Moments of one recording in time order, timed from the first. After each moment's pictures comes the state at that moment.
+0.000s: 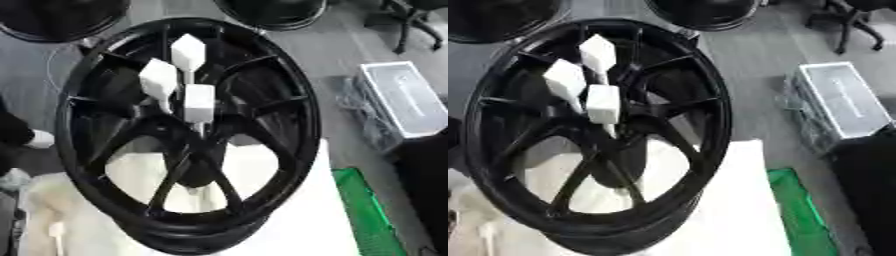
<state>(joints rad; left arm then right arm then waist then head) -0.07 0.49 0.22 -1.92 0.25 -0.01 -0.02 -0.20 -1.00 -0.14 -1.99 -0.66 -0.02 -0.19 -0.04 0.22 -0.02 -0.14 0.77</state>
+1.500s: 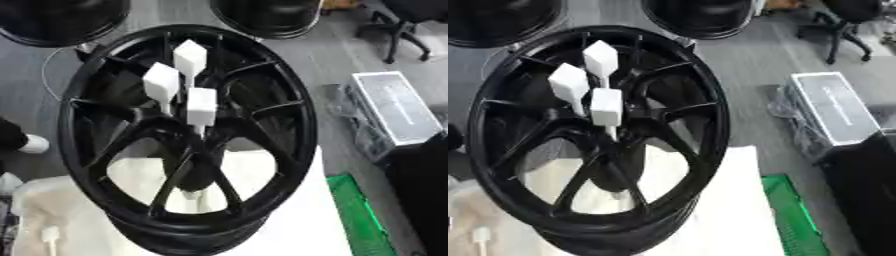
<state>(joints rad) -0.06 0.48 0.21 -1.90 0.26 0.02 -0.03 -0.51 -1.03 0.22 -1.99 -0.24 0.19 0.09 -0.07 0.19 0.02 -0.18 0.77</state>
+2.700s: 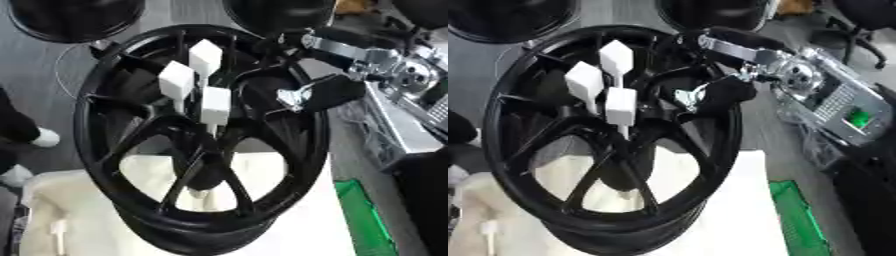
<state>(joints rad) -0.11 0.46 0.19 -1.88 0.31 0.05 -0.04 -0.54 -0.88 0.42 -1.99 0.04 0.36 0.34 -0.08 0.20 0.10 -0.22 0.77</state>
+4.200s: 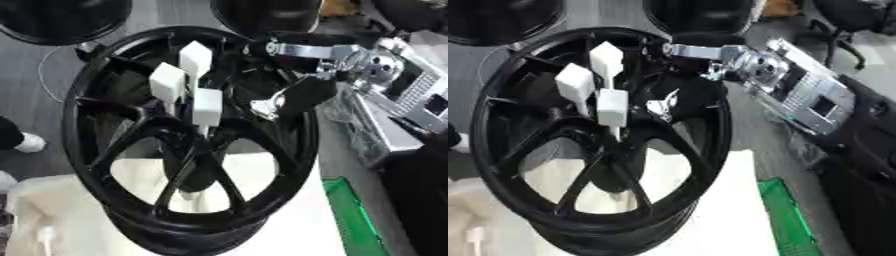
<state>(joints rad) -0.10 0.46 0.19 -1.88 0.31 0.06 -0.03 -0.59 -0.86 0.43 -1.99 -0.08 0.36 0.43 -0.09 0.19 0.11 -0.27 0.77</state>
